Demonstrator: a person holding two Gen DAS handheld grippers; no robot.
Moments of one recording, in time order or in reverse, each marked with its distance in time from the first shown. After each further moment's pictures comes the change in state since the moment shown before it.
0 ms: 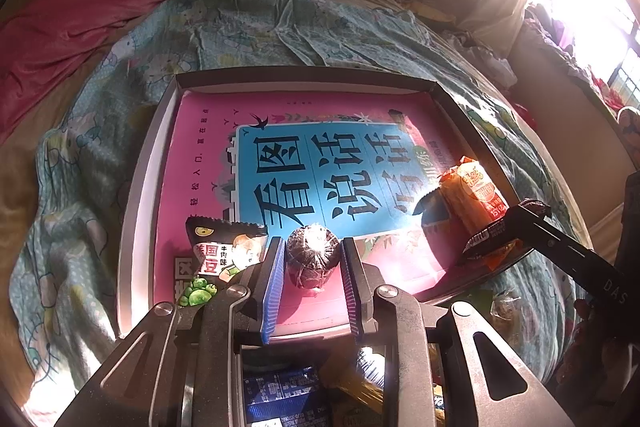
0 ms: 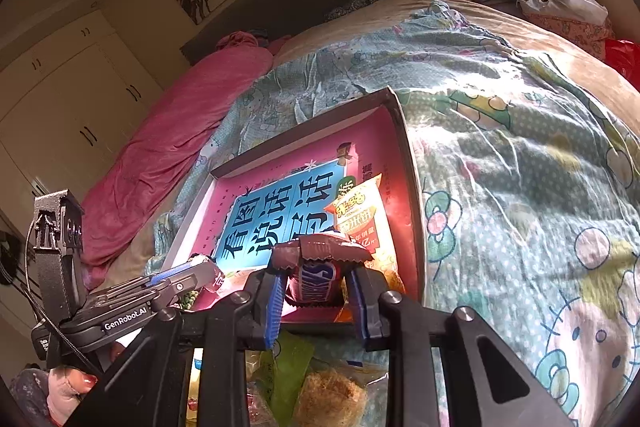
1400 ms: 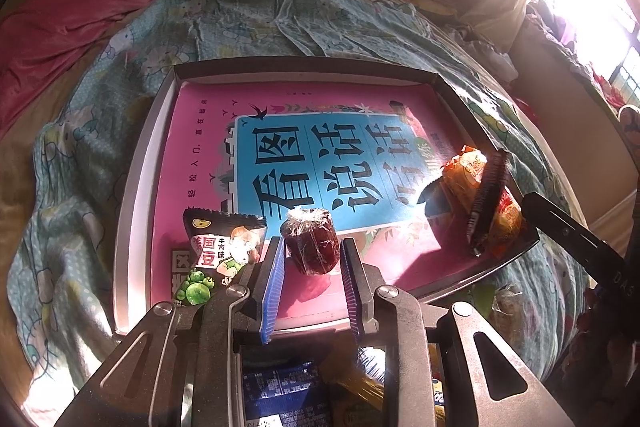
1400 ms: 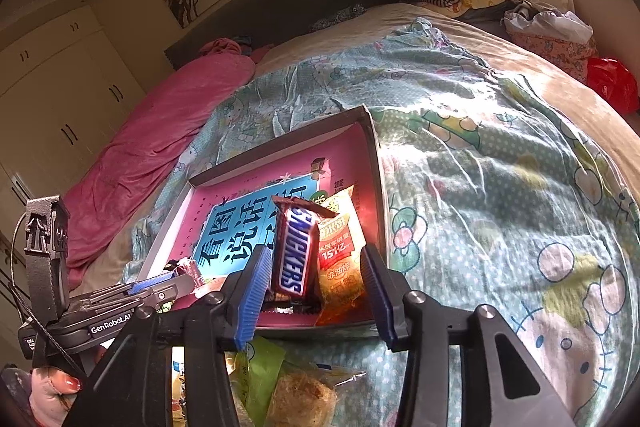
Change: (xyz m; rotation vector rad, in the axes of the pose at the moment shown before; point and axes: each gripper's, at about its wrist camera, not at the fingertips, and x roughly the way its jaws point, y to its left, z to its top) left arm 0.003 -0.001 -0.001 -0.004 0.029 -0.003; right arm -0.012 -0.001 0.002 -0.034 -0.035 -0.092
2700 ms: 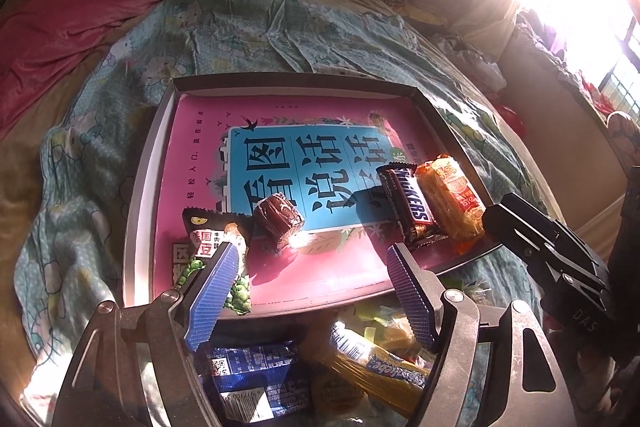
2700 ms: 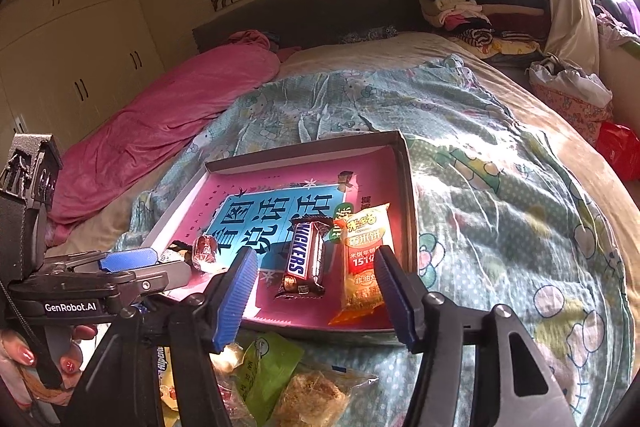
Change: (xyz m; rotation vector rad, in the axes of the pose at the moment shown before) left arm -0.029 -0.003 -0.001 -0.016 -0.029 -0.046; right arm -0.007 0.035 -0.003 -0.198 -0.038 -0.029
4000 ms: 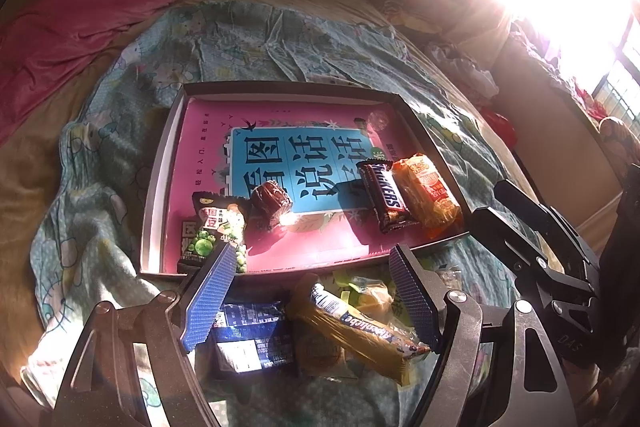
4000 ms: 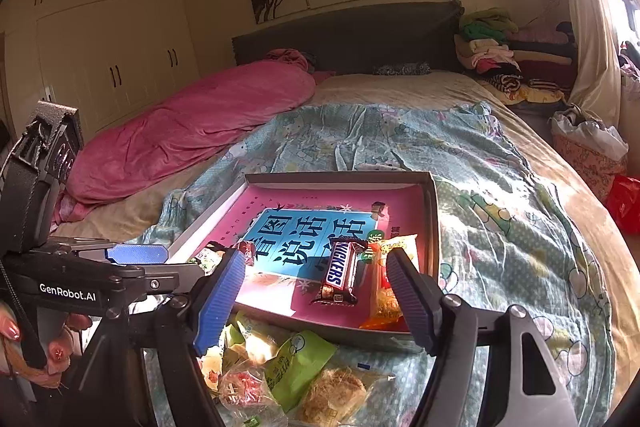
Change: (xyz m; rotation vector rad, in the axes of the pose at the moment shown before) left arm -0.037 -0.008 -0.014 -0.010 -0.024 -0.010; right arm -0.036 0.030 -0.003 -0.146 -0.095 0.058
